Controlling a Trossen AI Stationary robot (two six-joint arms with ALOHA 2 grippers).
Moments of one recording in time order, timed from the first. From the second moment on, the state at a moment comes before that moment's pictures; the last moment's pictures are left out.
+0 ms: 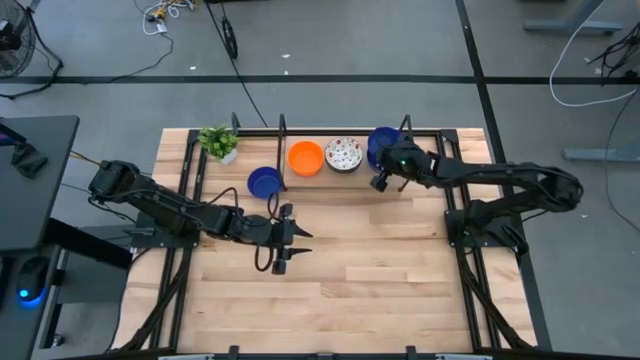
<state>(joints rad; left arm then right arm) -0.28 1.41 0.75 0.26 -0.24 -0.01 -0.41 1.22 0.64 -0.05 0.33 -0.14</state>
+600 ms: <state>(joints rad) -0.28 1.41 0.75 0.26 -0.24 -0.01 -0.43 1.30 0.64 -0.05 0.24 -0.06</state>
